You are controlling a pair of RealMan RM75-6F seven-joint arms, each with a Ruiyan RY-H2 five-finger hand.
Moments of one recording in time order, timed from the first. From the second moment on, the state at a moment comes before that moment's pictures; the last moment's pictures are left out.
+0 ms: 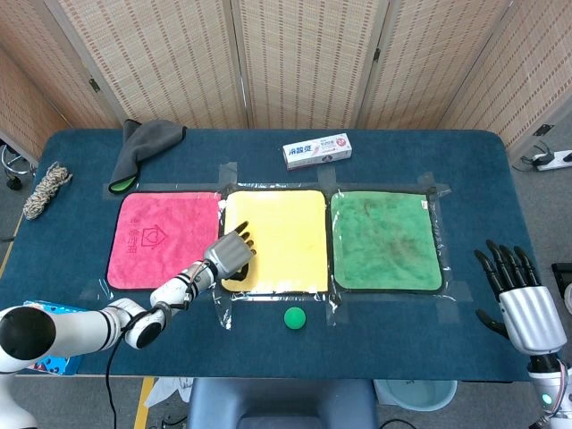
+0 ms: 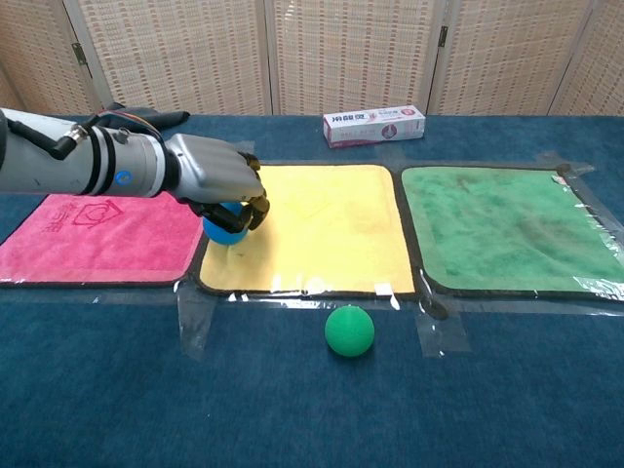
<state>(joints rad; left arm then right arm) -1.29 -1.48 0.14 -1.37 0.89 0.66 0.66 0.10 -1.14 0.03 -1.52 -1.64 1.57 -0.08</state>
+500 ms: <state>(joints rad) -1.23 -1.41 0.16 -1.35 0.89 0.66 0.65 0.09 -1.13 0.04 -1.53 -1.65 1.58 -0.08</state>
